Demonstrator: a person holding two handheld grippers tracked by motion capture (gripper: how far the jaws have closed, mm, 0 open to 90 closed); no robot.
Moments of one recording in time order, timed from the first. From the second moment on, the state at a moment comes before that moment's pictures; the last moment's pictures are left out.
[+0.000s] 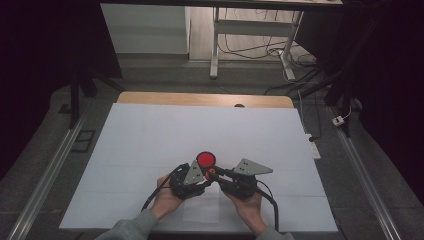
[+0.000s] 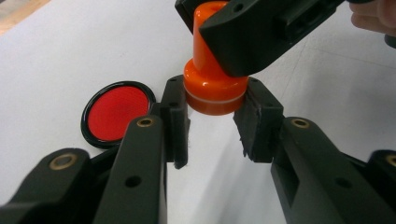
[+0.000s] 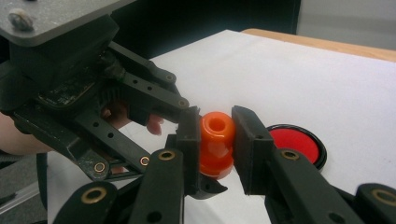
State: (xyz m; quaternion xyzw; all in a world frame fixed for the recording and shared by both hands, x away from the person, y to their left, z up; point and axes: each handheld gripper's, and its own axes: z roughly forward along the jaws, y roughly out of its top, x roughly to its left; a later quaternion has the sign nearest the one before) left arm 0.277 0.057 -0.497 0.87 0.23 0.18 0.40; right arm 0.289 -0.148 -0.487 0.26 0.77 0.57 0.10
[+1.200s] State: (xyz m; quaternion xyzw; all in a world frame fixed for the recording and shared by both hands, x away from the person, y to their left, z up) left arm 0.278 0.057 -0.498 0.86 0.23 0.16 0.42; right arm 0.288 -0.148 -0.491 0.26 0.76 0.58 0.11
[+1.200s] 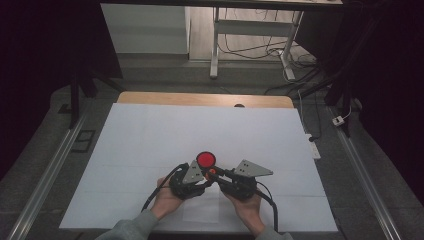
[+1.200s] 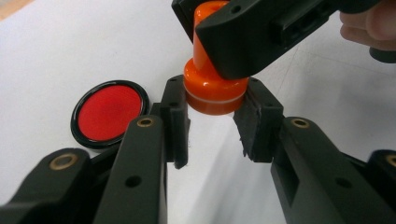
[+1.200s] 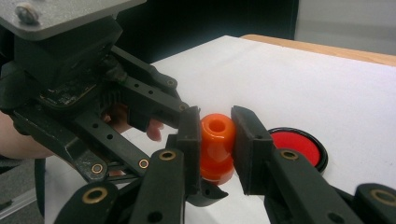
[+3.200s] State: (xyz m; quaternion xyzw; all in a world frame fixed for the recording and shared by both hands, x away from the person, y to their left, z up) left arm 0.274 0.141 -0.487 0.83 0.29 0.16 0.44; right arm 0.302 -0.186 -0.475 0.28 0.74 0.60 0.12
